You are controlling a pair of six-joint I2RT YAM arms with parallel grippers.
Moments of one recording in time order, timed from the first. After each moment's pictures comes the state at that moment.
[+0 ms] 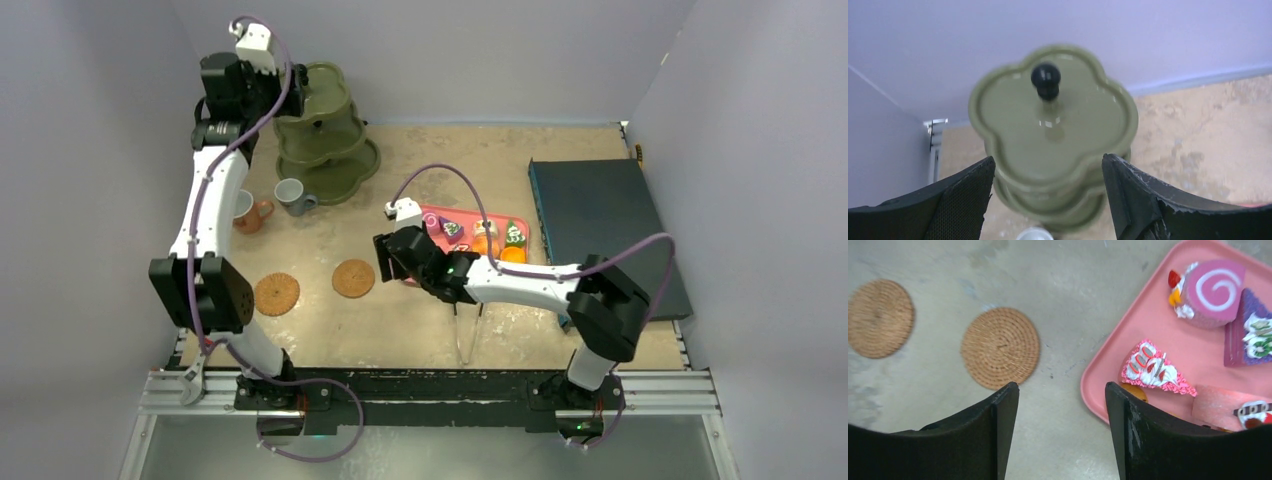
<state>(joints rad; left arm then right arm) 0.05 1.63 1.67 -0.30 0.22 0.07 1.07 1.73 1.12 -0.02 0.41 0.48</state>
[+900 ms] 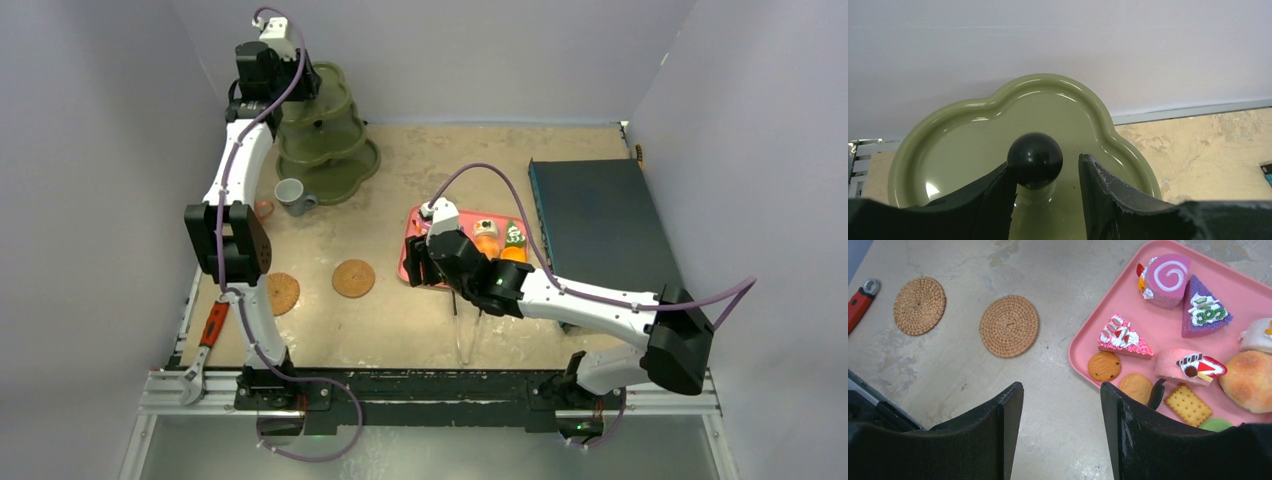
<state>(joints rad) 0.02 2.06 2.04 -0.23 0.25 -0.12 1.07 1.37 0.96 -0.12 0.38 0.49</state>
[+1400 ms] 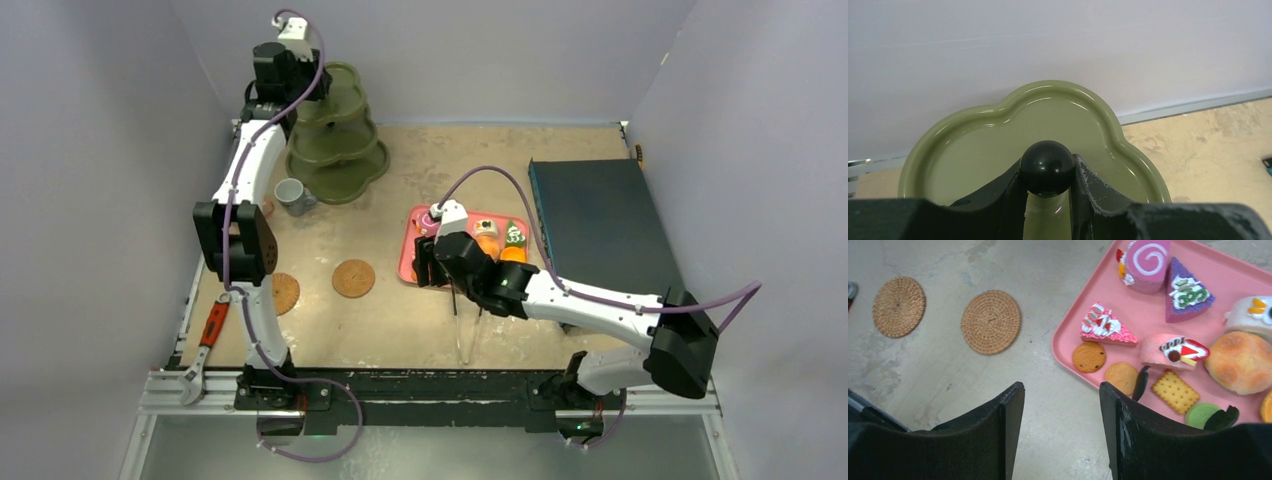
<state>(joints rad) -0.03 2.08 2.05 -0.18 0.22 -0.08 1.05 1.34 0.93 -0.14 0.39 0.52</state>
